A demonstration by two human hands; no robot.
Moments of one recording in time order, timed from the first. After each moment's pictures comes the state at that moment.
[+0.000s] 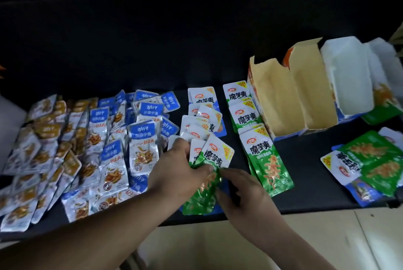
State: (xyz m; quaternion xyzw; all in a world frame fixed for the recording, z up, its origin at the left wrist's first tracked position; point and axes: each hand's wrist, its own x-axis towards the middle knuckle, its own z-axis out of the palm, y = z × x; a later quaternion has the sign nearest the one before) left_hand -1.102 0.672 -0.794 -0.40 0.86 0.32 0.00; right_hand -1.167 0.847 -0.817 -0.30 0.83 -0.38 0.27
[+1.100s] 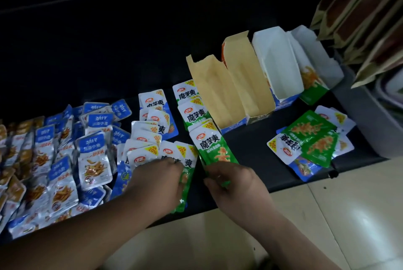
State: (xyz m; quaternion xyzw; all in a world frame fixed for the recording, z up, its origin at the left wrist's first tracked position) left_hand -1.133 0.724 -0.789 -0.11 0.98 0.03 0.14; right_hand -1.209 0.910 -0.801 -0.24 0.88 -0.36 0.21
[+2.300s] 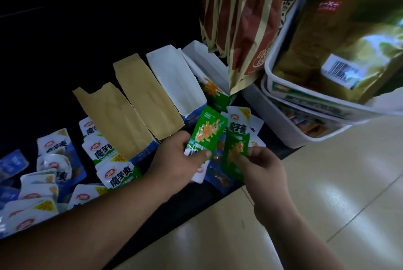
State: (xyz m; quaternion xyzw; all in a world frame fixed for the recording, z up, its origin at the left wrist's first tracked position) left_hand -1.303 0.880 -0.794 -0.20 0.82 0.54 0.06; right_hand -1.315 1.061 -0.799 0.22 0.71 -0.66 0.12
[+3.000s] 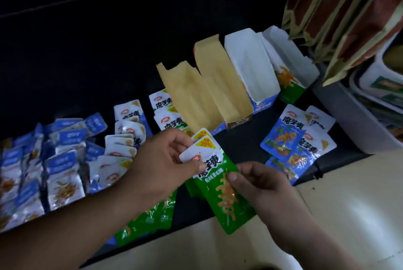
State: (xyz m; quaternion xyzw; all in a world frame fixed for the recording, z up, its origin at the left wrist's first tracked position) left_hand -1.197 0.762 -0.748 -0.24 0.84 0.49 0.00; right_hand -1.242 0.969 -0.781 0.04 0.66 -0.67 0.34
